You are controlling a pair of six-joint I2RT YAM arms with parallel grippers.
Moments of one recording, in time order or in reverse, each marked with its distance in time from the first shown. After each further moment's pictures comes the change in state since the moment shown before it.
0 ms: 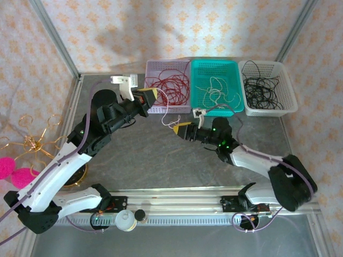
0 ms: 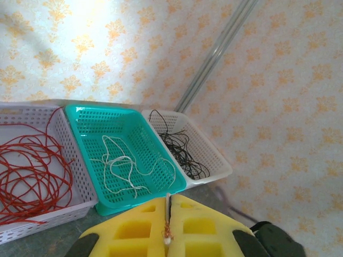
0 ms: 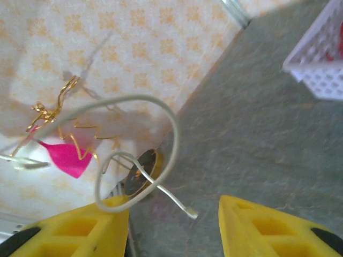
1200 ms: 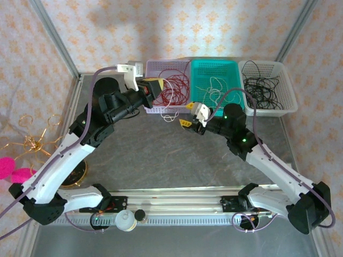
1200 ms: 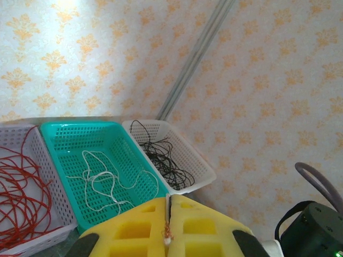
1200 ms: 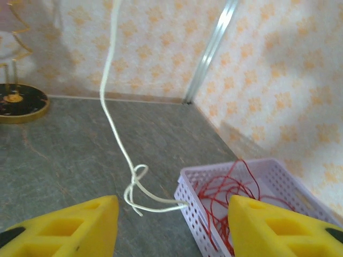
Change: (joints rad) left arm 0.000 0.109 0.173 -0.022 0.072 0.025; right arm -0.016 -0.200 0.294 -0.511 0.042 -1.101
